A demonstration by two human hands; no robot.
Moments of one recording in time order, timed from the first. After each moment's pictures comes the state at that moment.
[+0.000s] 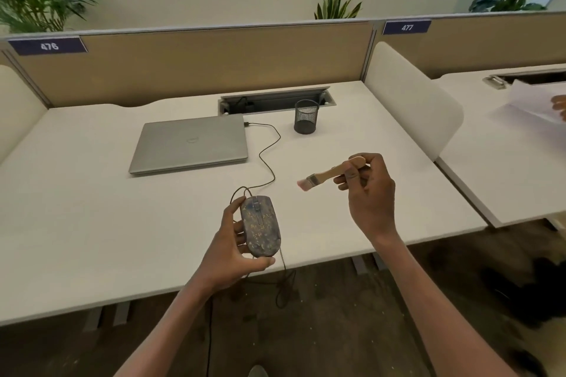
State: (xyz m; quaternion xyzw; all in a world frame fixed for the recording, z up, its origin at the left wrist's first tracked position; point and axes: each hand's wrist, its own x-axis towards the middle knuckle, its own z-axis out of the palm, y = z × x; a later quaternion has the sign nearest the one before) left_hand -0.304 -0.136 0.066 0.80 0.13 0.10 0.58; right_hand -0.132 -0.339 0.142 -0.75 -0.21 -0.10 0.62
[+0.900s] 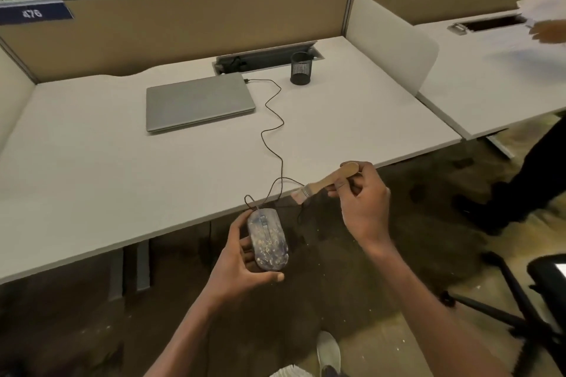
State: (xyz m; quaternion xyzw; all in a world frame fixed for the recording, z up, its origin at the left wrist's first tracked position) left_hand -0.509 -0.141 0.037 0.76 0.14 -0.02 0.63; right_hand -0.362 -0.337 0.102 -0.80 -0.12 -0.11 0.57
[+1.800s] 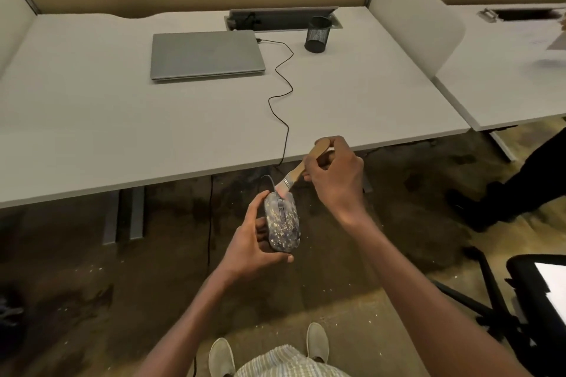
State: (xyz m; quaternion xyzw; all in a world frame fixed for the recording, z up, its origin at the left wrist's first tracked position) left_hand -0.529 -0.192 0.017 0.76 0.16 -0.03 0.64; right_hand -0.387 -0.314 0.105 -0.85 -0.15 -0.01 0.50
